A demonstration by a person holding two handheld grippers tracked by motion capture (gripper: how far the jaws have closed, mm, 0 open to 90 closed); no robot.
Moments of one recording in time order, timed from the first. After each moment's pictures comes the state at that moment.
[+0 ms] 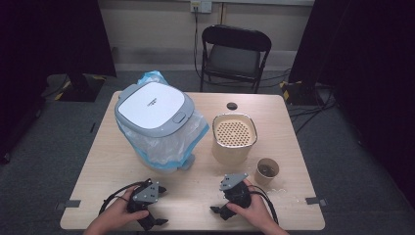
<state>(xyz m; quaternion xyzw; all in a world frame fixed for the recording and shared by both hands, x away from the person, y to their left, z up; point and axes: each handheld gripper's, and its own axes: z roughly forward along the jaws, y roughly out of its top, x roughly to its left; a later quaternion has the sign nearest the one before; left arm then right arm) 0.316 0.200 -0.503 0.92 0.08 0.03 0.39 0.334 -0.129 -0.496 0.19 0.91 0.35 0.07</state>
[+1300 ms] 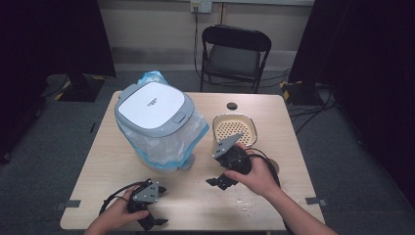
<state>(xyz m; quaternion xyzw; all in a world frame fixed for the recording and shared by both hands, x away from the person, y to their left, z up) 0.316 0.200 -0.503 0.92 0.08 0.03 0.39 0.372 -0.104 -0.363 0.13 0.94 0.32 0.05</state>
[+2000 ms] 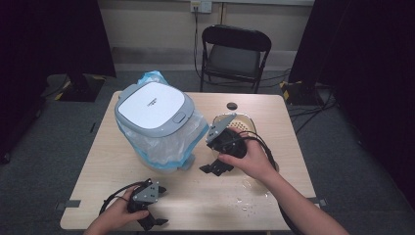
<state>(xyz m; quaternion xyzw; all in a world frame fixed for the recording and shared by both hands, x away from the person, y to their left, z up) 0.316 0.200 -0.503 0.92 0.08 0.03 0.39 0.388 -0.085 -0.318 0.12 0.94 0.33 0.04</state>
